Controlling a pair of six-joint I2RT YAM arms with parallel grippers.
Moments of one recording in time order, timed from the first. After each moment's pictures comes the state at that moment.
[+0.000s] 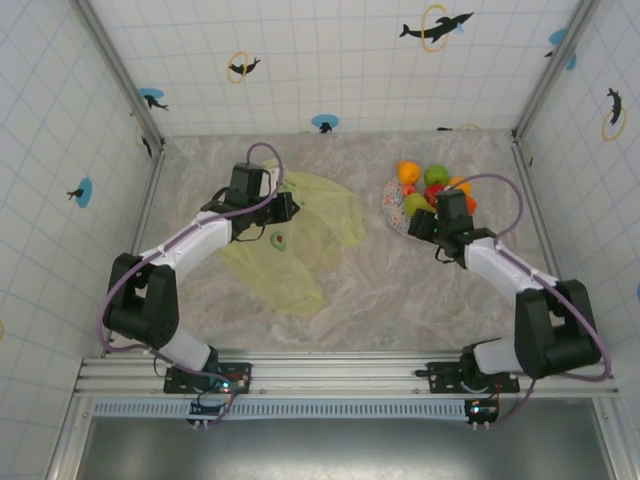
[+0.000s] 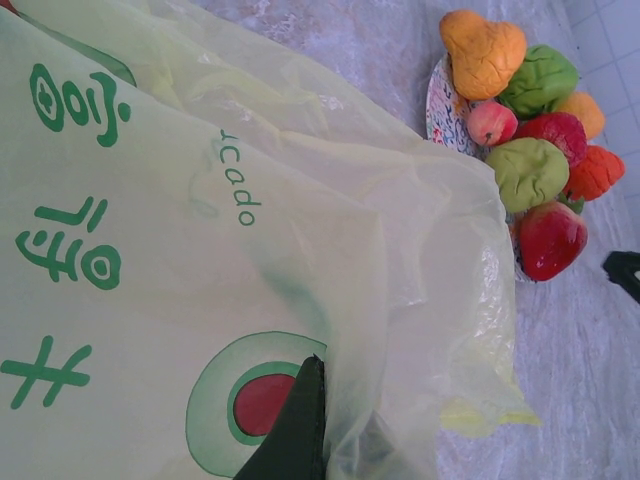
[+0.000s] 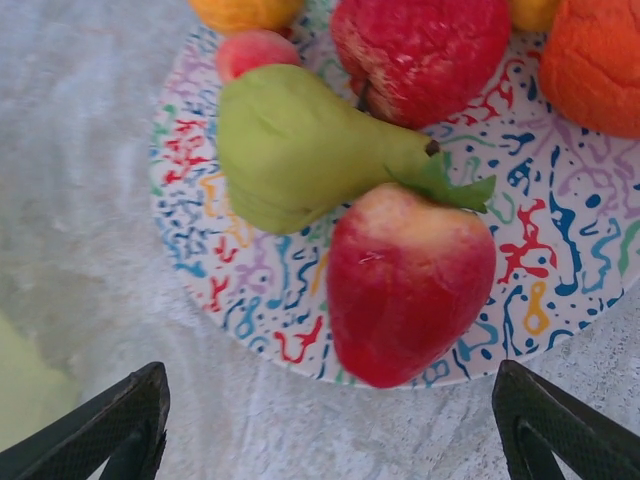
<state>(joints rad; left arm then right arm) -0.38 1.57 1.05 -0.25 0.41 -0.42 0.27 1.40 0.75 -0.20 0.08 0.51</state>
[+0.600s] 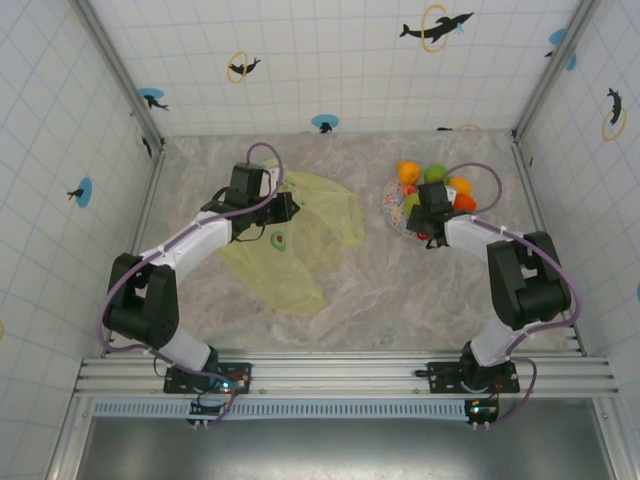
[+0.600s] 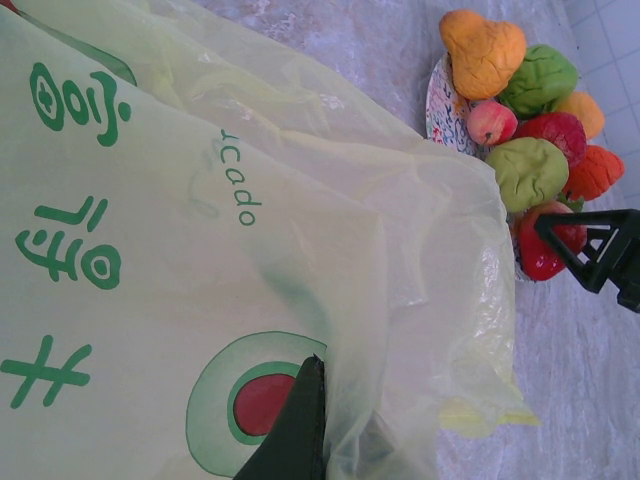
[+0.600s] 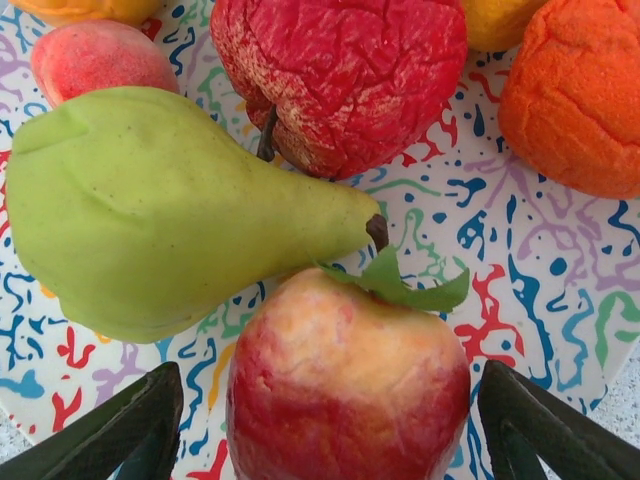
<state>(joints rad) -0.38 1.57 1.05 -0.25 0.41 -0.42 0.30 1.67 0.91 -0.21 0.28 0.49</state>
